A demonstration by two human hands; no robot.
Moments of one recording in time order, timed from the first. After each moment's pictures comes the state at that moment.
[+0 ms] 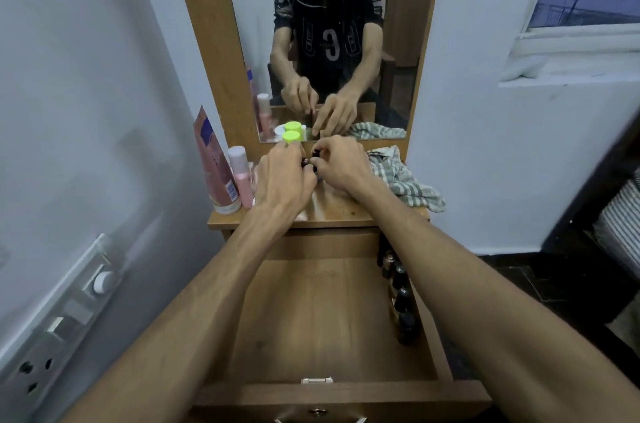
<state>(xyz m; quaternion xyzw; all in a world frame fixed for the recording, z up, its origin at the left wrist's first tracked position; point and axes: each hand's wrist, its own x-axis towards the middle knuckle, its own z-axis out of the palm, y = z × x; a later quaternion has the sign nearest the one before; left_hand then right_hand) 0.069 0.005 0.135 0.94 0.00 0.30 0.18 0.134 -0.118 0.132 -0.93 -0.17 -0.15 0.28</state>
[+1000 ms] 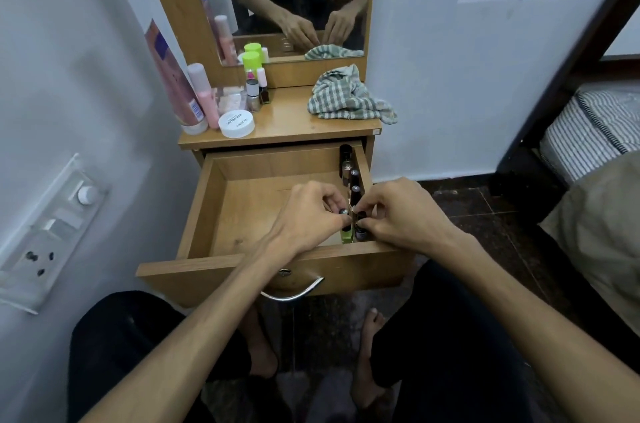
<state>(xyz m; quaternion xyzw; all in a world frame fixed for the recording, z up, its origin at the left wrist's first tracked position) -0.100 -0.080 0.065 0.92 -0.08 -0.01 0.38 -0.099 -0.268 0.073 -0.95 -0.20 -0.02 0.22</state>
